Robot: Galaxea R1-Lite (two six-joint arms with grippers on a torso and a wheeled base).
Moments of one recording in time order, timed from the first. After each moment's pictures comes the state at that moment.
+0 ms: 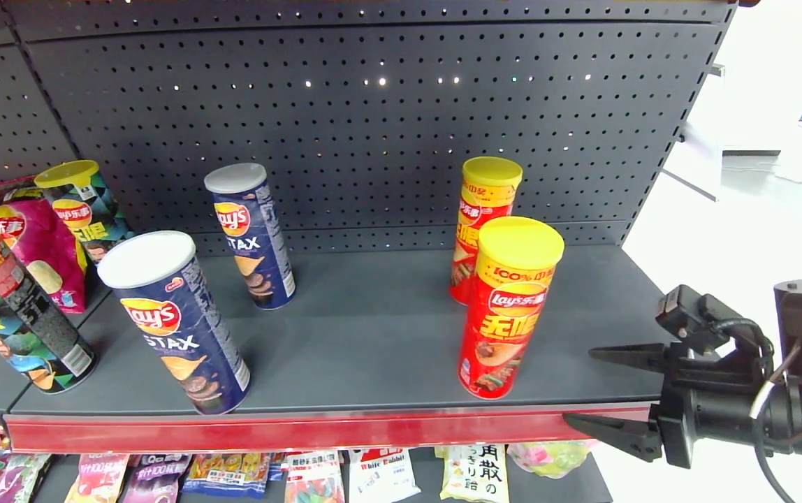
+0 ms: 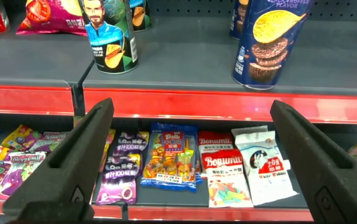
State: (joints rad) left arm 0.00 0.00 0.00 -0.01 0.04 -0.03; right arm 0.29 1.43 -0.43 -0.44 0.47 -0.28
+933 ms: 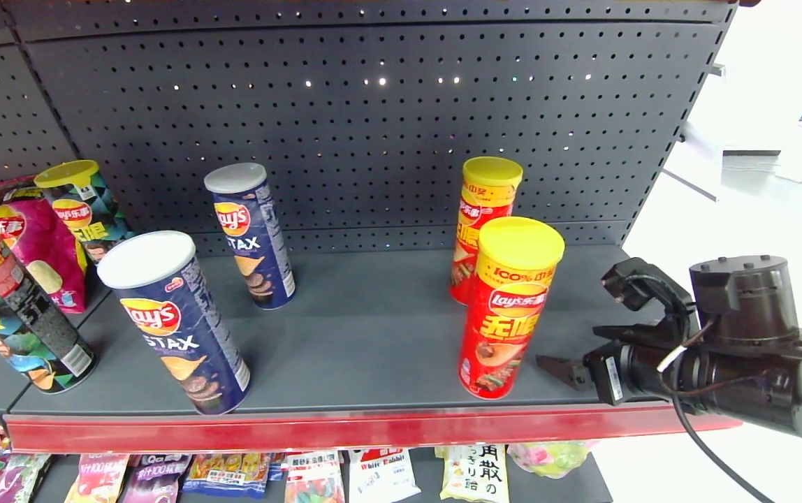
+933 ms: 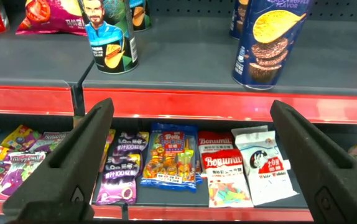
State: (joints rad) left arm 0.00 0.00 0.00 -0.01 0.04 -0.03; right arm 0.42 1.59 -0.56 -0.45 0.00 -0.04
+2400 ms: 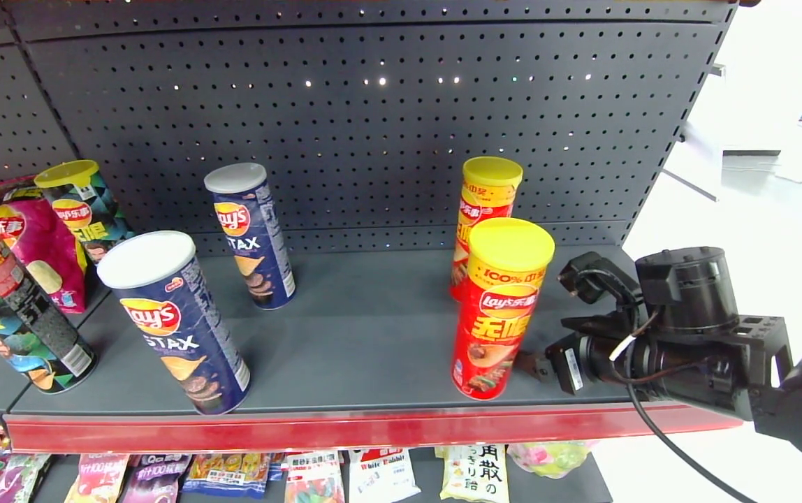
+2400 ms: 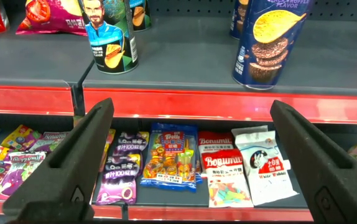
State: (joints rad) left arm 0.00 0.00 0.00 -0.01 0.04 -0.03; right arm 0.50 1.68 -0.65 -0.45 -0.05 -0.04
